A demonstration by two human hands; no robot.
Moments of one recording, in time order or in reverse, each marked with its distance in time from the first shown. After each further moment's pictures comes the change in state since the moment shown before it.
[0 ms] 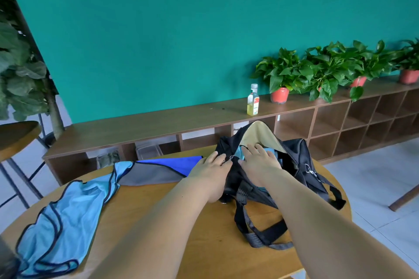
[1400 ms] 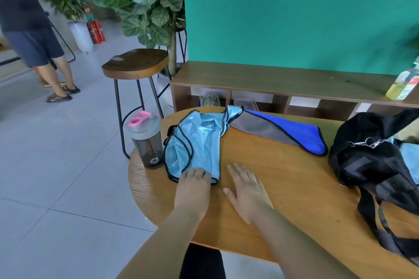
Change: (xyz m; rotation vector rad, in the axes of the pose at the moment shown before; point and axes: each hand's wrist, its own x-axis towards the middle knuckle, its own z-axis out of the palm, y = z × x) left_hand -0.280 -0.179 0.202 -0.150 0.231 -0.697; right_hand -0.090 -0.358 0.112 0.354 -0.086 -0.499
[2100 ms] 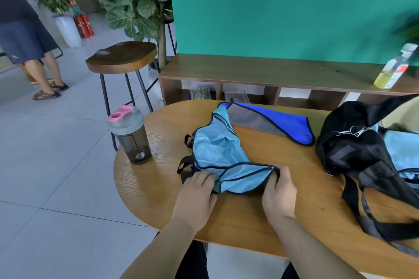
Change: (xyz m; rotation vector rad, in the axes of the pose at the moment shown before) left_hand -0.027 0.027 0.031 -0.248 0.164 0.168; right_hand -0.049 0.056 -0.022 0.826 0.665 0.474
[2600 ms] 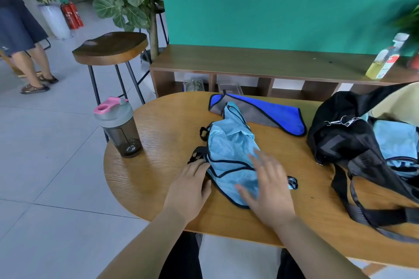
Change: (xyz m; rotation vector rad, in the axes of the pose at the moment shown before) left_hand 0.003 0.006 -0.003 0.004 -0.059 -0.066; right_hand -0.003 0.024 -0.028 -0.643 -0.280 -0.677
